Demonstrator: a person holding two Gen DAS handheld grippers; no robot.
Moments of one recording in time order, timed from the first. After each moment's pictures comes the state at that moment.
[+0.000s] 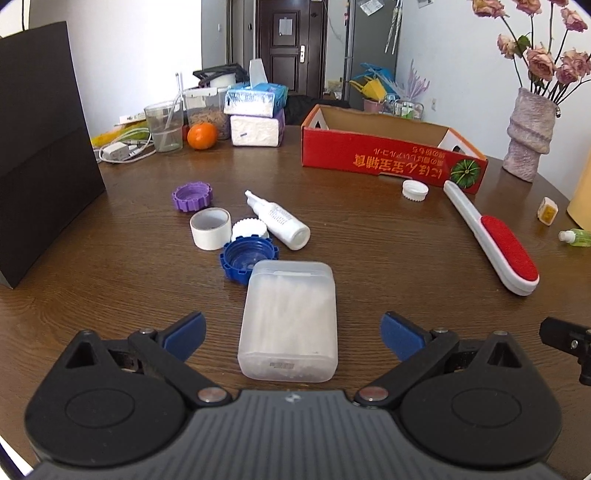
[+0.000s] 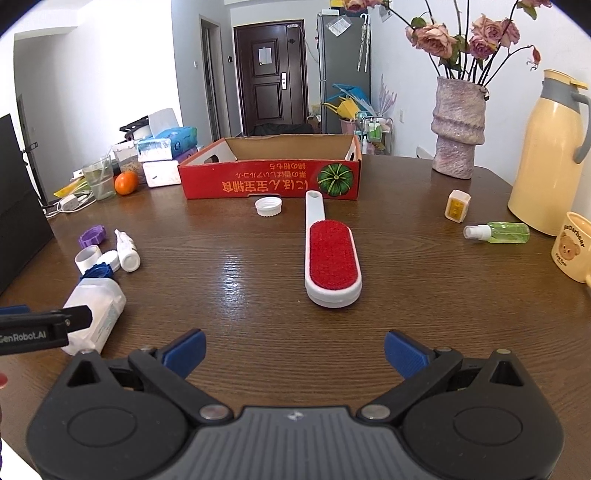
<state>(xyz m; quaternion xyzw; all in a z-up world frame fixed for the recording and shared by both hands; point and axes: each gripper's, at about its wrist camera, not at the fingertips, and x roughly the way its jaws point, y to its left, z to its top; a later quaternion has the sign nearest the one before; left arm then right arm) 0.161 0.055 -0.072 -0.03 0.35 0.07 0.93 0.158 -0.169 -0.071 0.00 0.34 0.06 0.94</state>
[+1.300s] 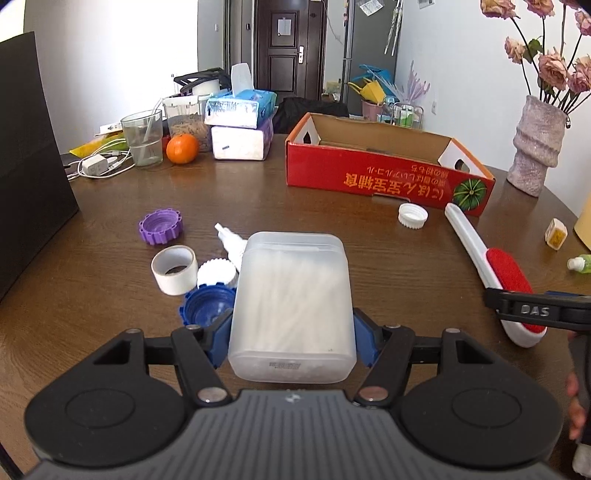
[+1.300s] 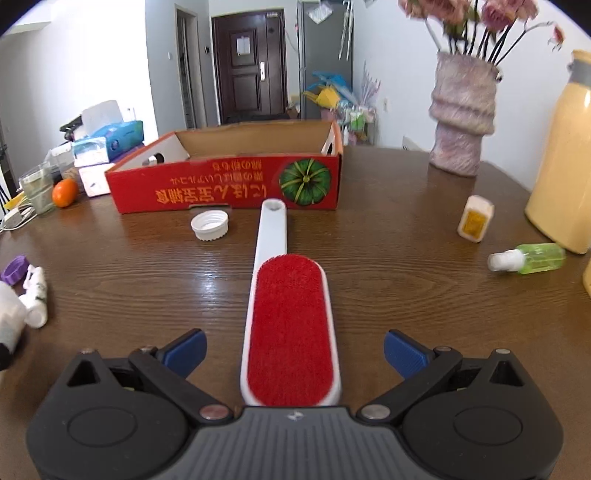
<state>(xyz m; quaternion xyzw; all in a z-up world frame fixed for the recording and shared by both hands) 0.221 0.038 -0.063 -0.04 0.35 0.07 0.93 0.305 -0.186 -0.113 0.01 0.37 0.04 0.93</state>
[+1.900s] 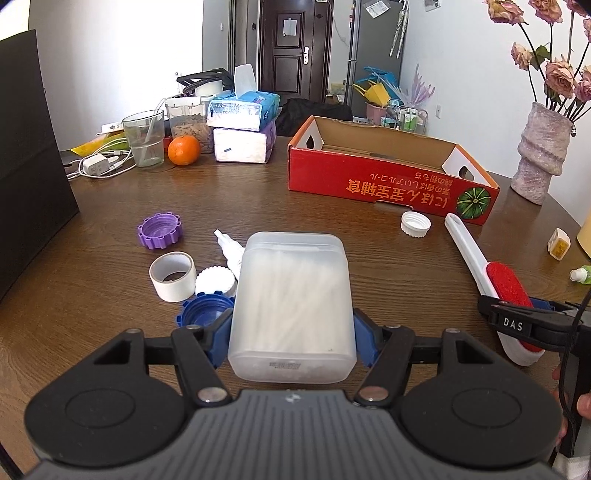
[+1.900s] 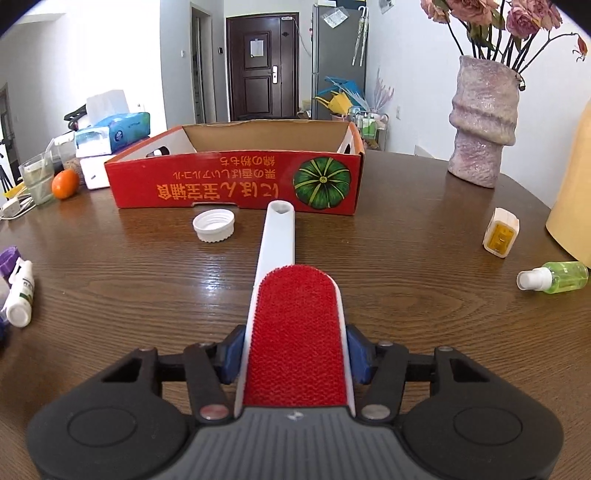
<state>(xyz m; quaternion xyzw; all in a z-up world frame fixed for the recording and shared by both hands) 0.229 0.039 -0.060 -0.05 0.35 0.07 0.93 0.311 -0.175 -0.125 -0.01 0.34 0.05 0.94</state>
